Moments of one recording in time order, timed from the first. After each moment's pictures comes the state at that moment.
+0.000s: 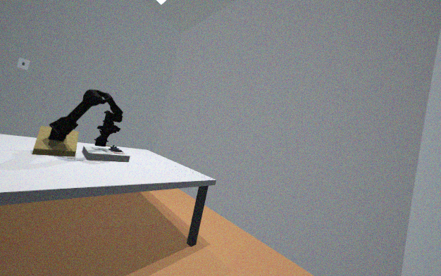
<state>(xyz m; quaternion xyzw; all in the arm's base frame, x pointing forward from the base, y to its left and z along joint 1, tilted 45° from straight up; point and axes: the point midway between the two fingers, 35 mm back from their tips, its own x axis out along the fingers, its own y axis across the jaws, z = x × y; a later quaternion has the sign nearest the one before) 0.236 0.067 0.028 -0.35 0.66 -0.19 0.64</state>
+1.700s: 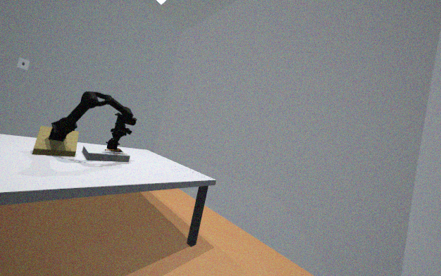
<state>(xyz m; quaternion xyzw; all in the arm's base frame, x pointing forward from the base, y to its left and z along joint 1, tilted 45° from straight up) 0.296 0.003 0.097 -0.29 0.64 -0.25 0.67</state>
